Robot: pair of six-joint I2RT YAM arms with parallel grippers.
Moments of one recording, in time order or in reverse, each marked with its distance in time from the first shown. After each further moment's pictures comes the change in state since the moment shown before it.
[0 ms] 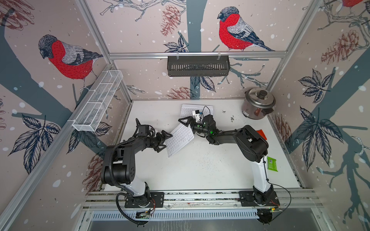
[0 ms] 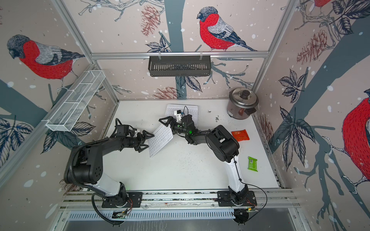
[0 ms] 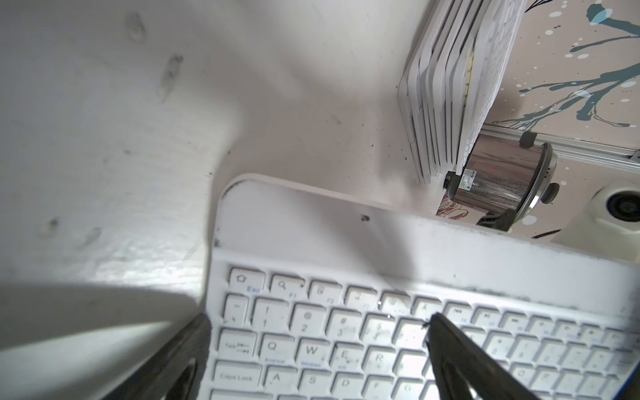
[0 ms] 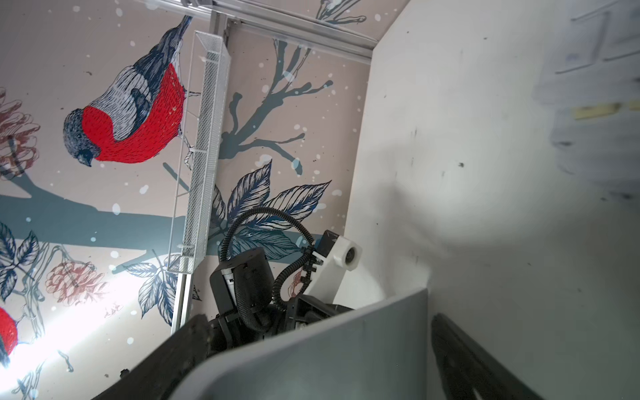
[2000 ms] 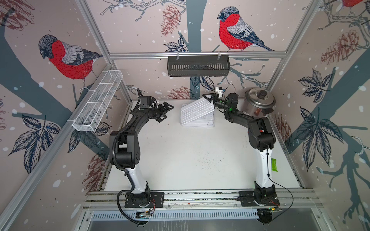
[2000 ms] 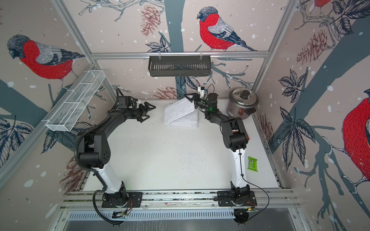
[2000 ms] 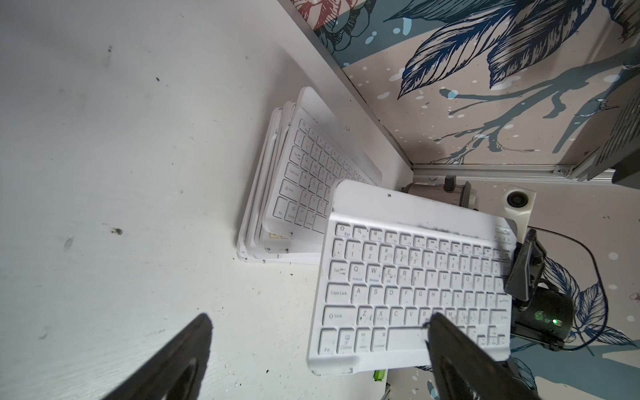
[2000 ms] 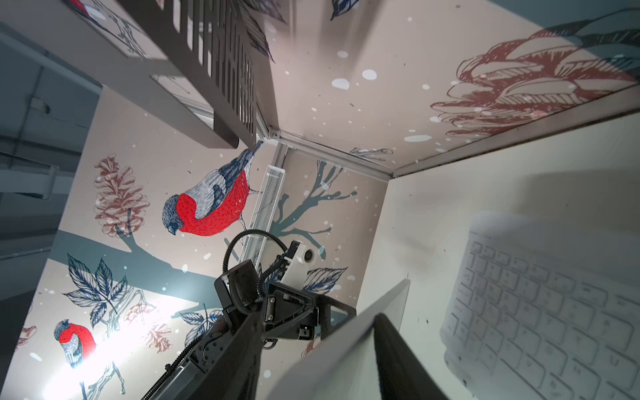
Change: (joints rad) left arm -0.066 0.264 0.730 -0.207 -0.090 0.019; right arm -0.417 0.175 0.427 0.025 -0.283 0.092
